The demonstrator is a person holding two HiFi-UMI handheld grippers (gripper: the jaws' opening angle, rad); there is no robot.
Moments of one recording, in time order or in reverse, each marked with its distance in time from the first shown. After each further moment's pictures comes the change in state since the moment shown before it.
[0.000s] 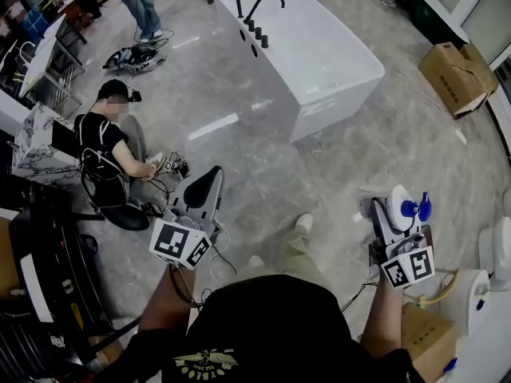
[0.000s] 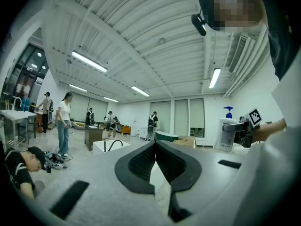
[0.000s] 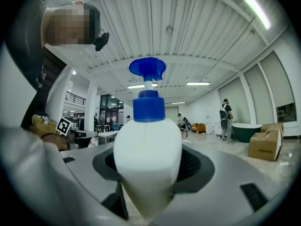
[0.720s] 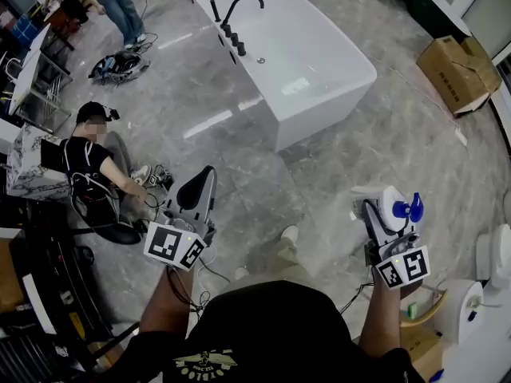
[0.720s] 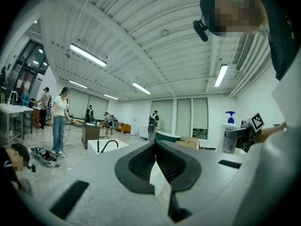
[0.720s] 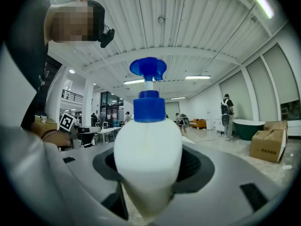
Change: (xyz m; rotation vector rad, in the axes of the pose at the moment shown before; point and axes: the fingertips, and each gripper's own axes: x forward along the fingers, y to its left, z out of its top) left arm 0.187 -0.008 0.003 -0.029 0.009 0.015; right arm 0.085 -0.160 -0.007 0.015 0.054 0.027
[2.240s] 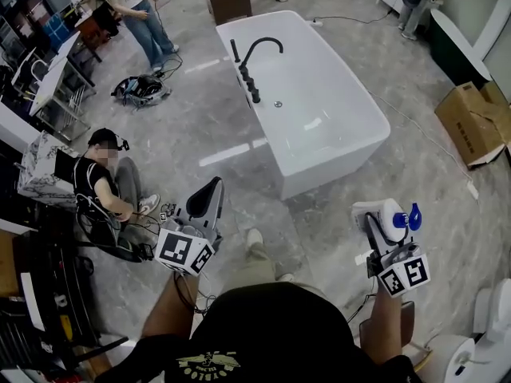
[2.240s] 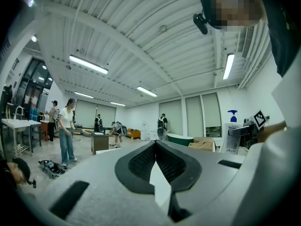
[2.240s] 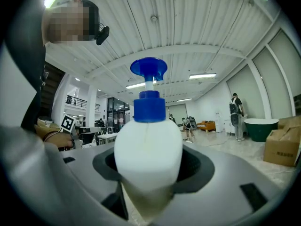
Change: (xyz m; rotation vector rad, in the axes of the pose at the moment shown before) left arm 0.133 0.042 0.035 0.077 -0.041 0.130; right arm 0.125 -0.122 0.027 0.017 -0.049 0.113
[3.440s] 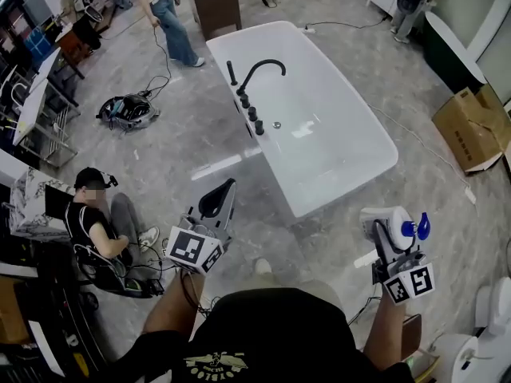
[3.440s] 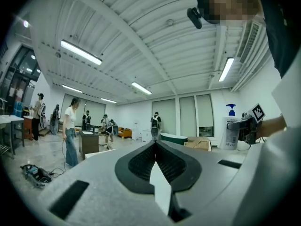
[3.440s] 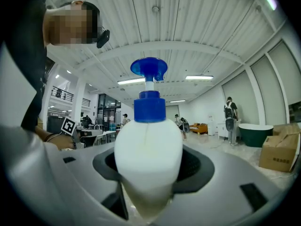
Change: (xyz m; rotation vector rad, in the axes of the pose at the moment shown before) left arm 0.158 0.159 -0.004 0.001 0.010 -0.144; right arm 0.188 -0.018 0.026 -0.036 0.003 -0.118
